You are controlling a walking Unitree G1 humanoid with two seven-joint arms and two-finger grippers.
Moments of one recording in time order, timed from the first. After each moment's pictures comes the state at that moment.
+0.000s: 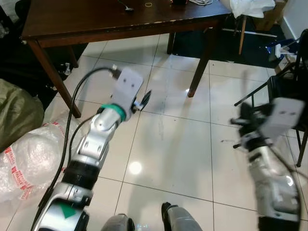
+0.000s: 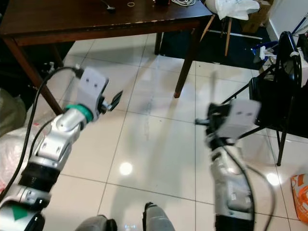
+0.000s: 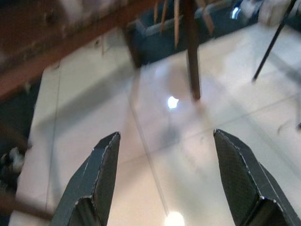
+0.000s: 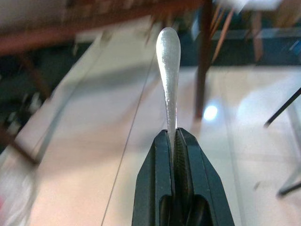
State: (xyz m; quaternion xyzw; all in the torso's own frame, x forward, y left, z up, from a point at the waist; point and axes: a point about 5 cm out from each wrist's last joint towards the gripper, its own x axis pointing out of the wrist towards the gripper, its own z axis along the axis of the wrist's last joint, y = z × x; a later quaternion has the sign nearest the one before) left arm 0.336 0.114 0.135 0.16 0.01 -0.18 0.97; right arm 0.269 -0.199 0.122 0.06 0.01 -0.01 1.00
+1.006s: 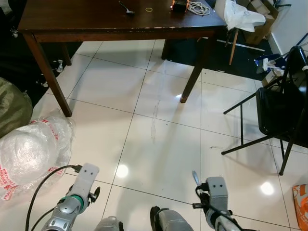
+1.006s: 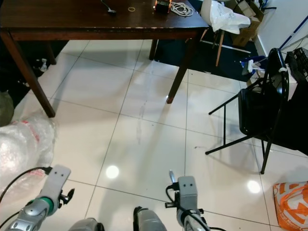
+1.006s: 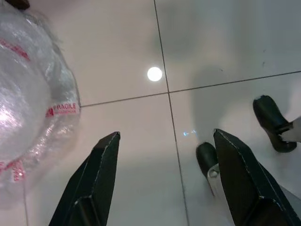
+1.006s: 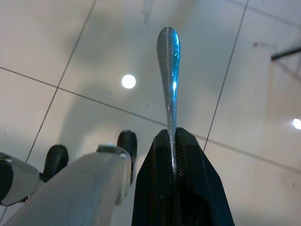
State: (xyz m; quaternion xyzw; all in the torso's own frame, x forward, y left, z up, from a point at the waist) left arm 0.211 0.216 -0.049 0.18 0.35 -0.08 0.91; right arm 0.178 -0.180 -0.062 -0.04 0.32 0.04 0.95
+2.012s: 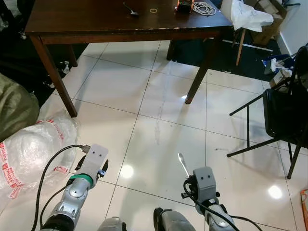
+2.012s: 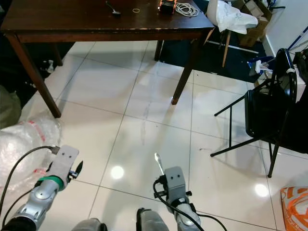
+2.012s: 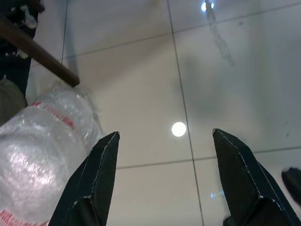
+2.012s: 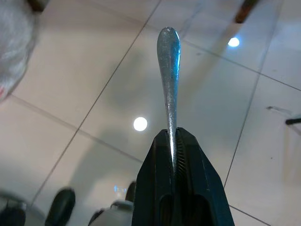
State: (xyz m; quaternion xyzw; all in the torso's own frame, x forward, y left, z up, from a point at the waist) left arm 0.256 0.193 -0.012 0.19 0.21 -0.07 0.96; right arm 0.201 -0.163 -0.044 -0.03 0.22 0.07 0.97
